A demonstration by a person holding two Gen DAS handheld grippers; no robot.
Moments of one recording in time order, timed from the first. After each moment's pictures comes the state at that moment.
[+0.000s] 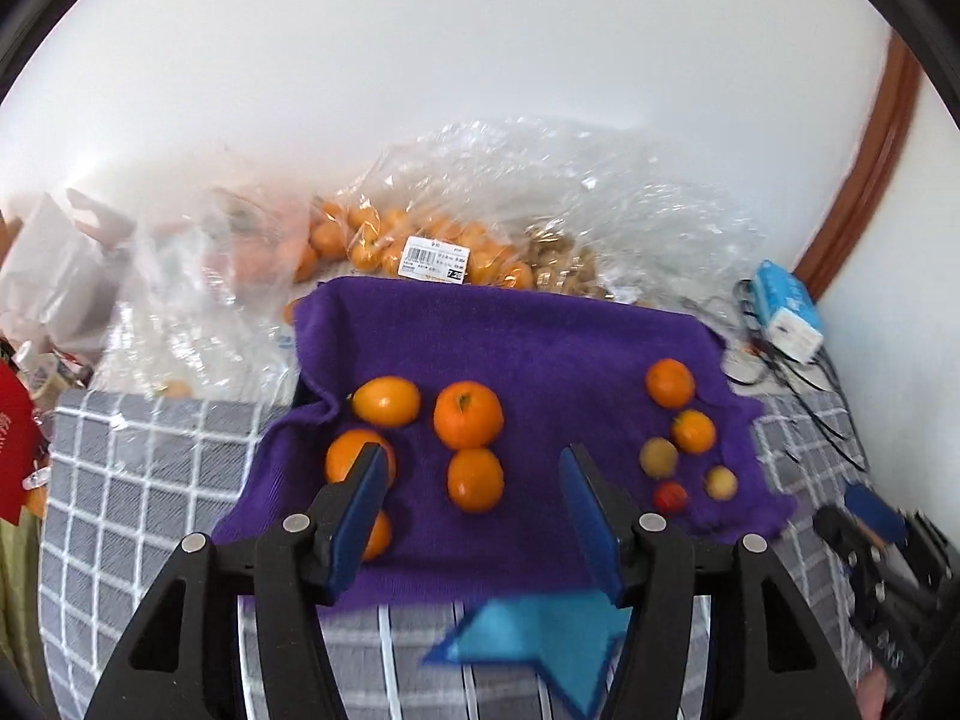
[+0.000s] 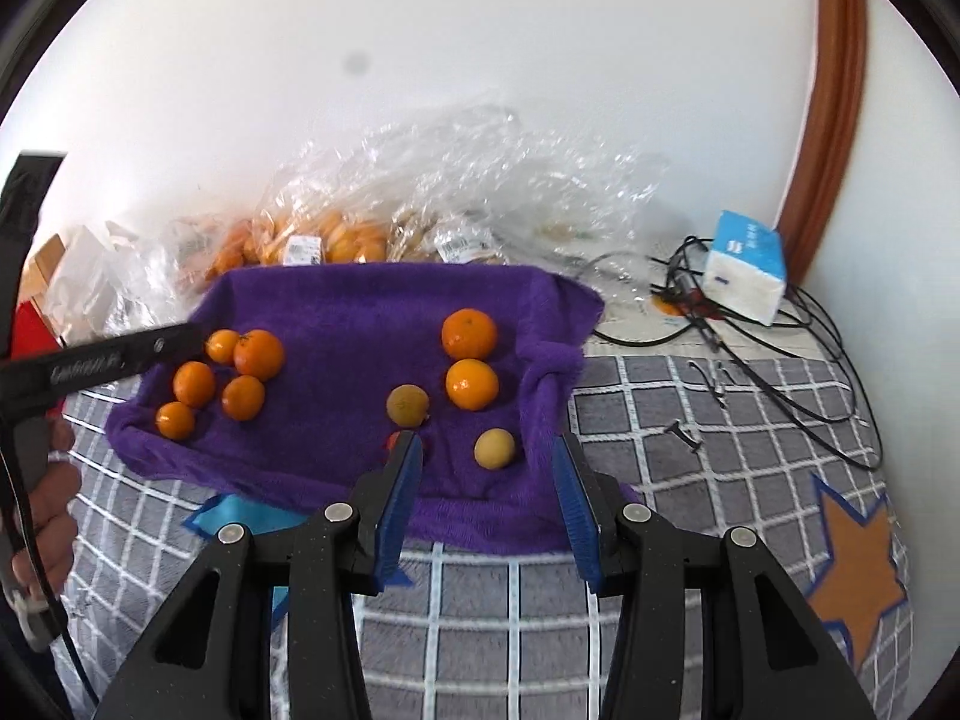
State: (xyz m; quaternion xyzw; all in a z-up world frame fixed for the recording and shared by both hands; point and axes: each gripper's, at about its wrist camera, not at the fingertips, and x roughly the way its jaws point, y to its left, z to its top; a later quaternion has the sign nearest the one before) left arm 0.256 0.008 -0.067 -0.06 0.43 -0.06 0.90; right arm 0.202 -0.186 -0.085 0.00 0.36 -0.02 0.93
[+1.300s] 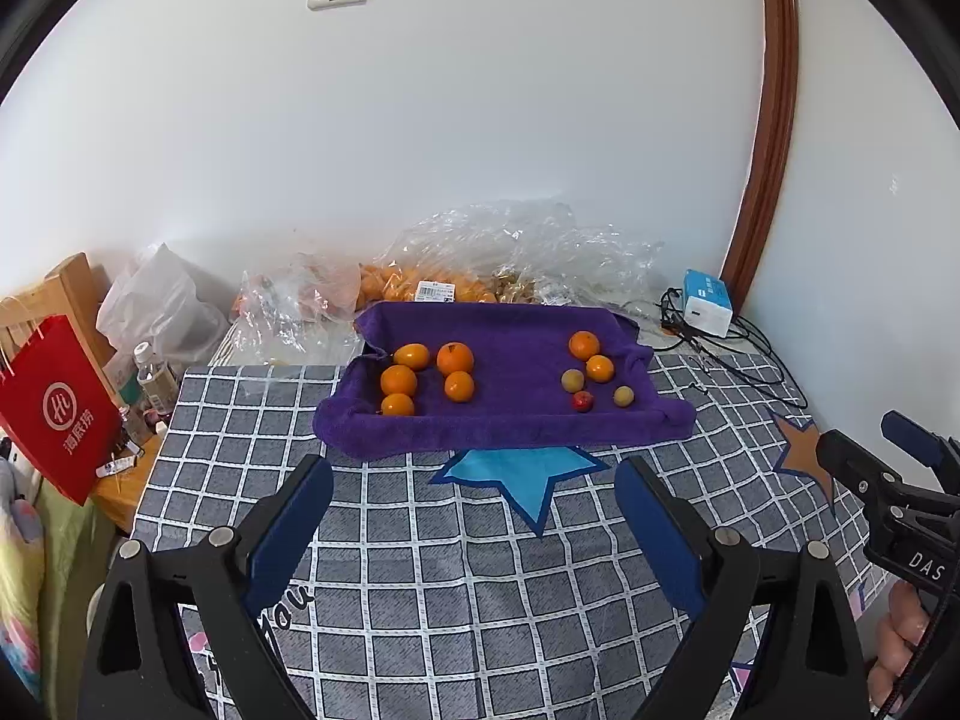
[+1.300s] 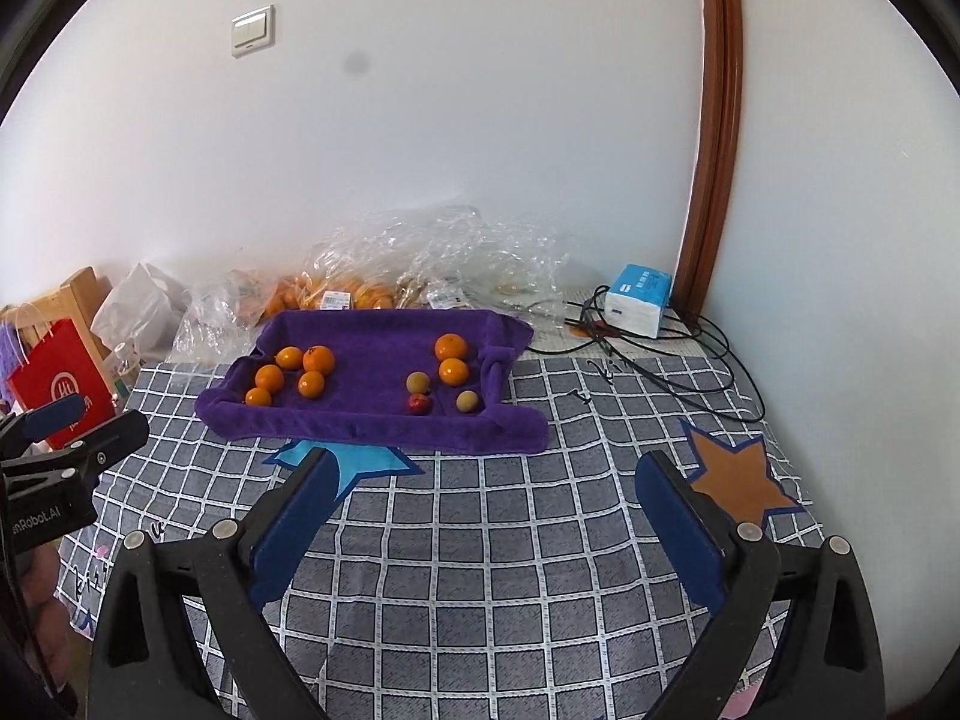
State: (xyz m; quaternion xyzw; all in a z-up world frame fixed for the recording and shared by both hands) left arm 0.056 -0.007 0.002 -0.02 0.34 -0.04 0.94; right arm 0.024 -0.178 -0.025 0.00 0.29 -0.05 0.96
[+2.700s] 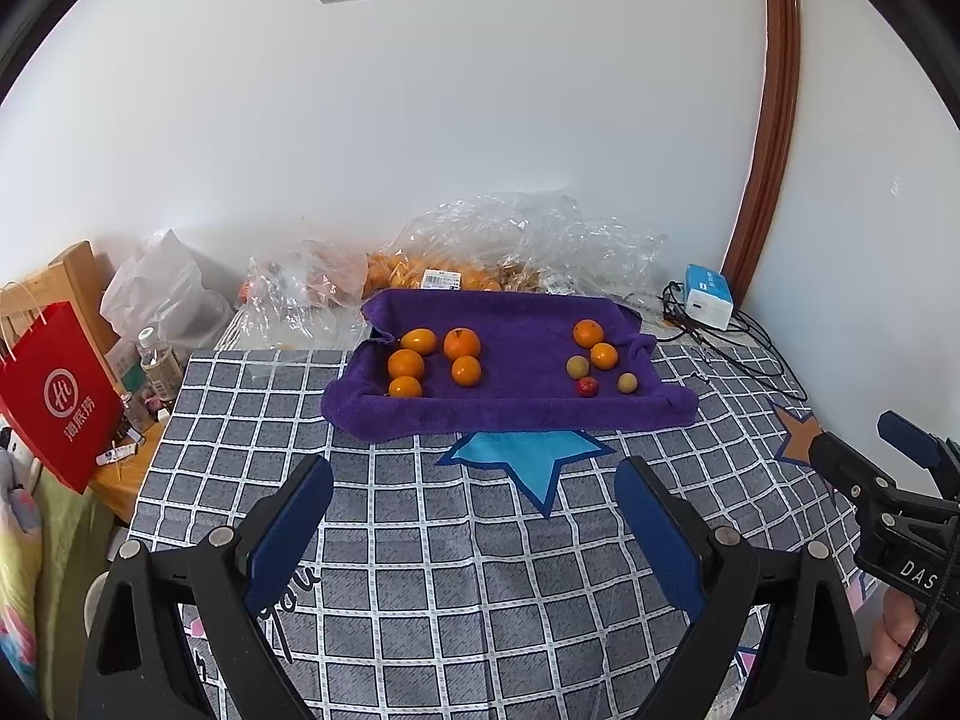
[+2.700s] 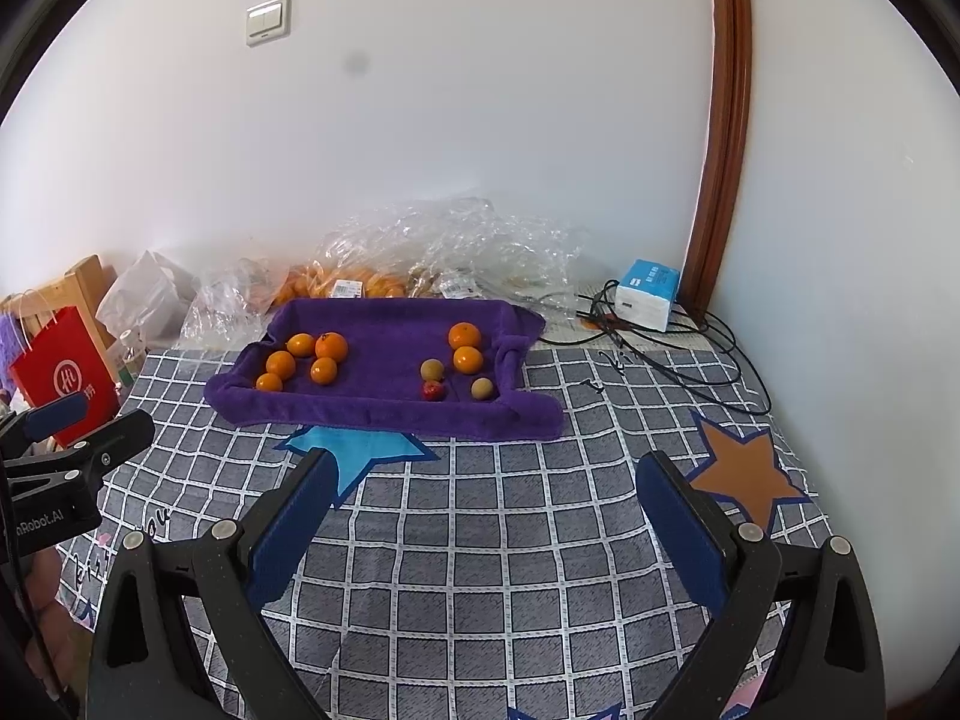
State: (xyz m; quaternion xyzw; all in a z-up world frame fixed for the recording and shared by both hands) left arm 0.046 0.001 -0.003 -0.02 0.34 -0.04 0.94; right arm 0.016 -0.164 -0.033 -0.01 0.28 -0.05 0.96
